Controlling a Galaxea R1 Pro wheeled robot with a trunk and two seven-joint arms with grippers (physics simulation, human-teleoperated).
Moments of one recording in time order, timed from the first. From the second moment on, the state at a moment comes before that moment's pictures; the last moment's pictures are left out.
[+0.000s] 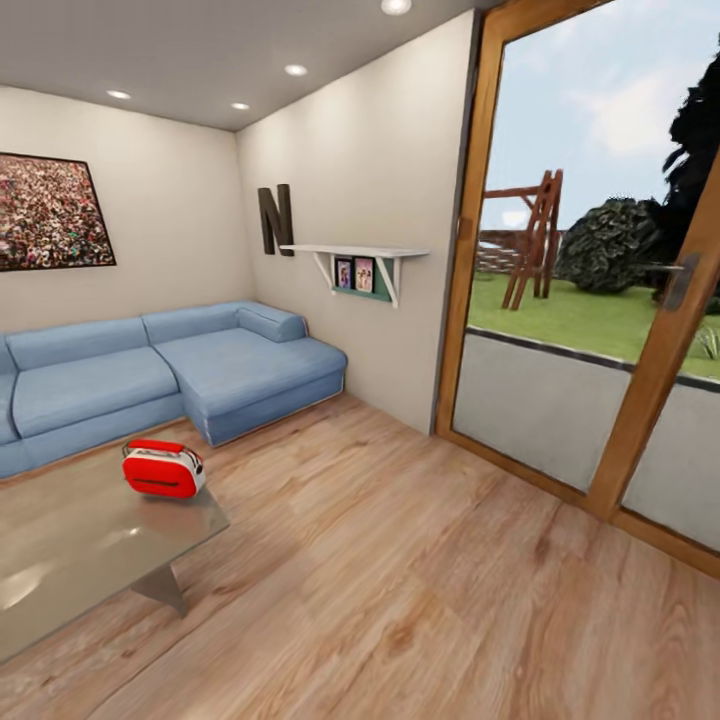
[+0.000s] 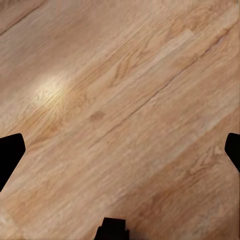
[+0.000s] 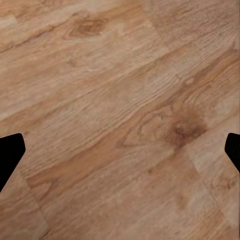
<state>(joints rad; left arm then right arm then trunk) 0.05 -0.06 0.00 -0.68 -0.01 -0.04 0.15 -0.11 -0.03 0.00 -0.54 0.26 -0.05 0.00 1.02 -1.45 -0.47</state>
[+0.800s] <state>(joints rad) 0.05 -0.06 0.00 -0.68 -0.01 -0.04 0.15 -0.11 -0.03 0.00 -0.54 0.26 -0.05 0.00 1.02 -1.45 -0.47</state>
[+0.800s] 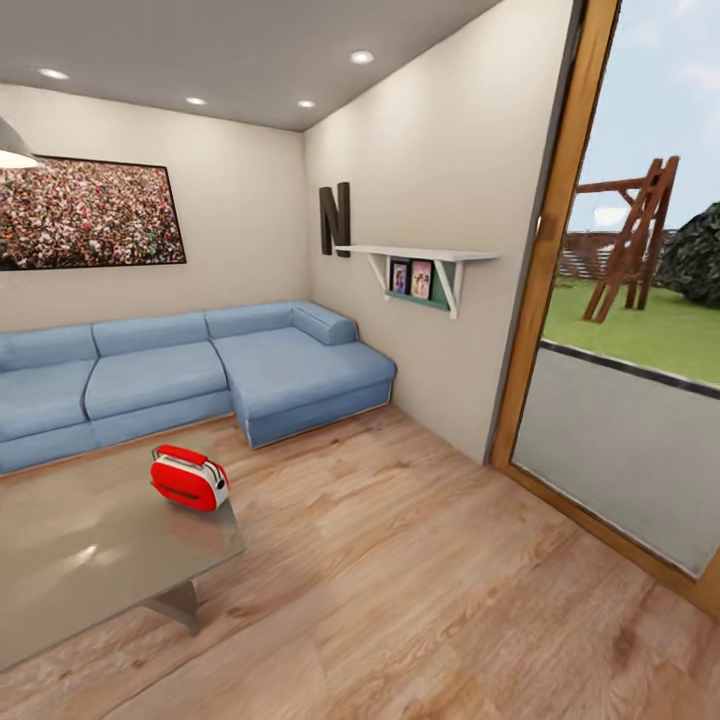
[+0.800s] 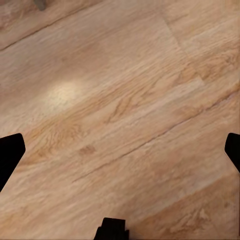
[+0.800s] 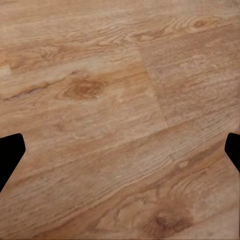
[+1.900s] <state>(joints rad) 0.05 -0.06 0.00 -0.68 -0.01 -0.04 0.15 -0.11 -0.03 0.00 -0.54 0.26 -0.05 0.00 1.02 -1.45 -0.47</state>
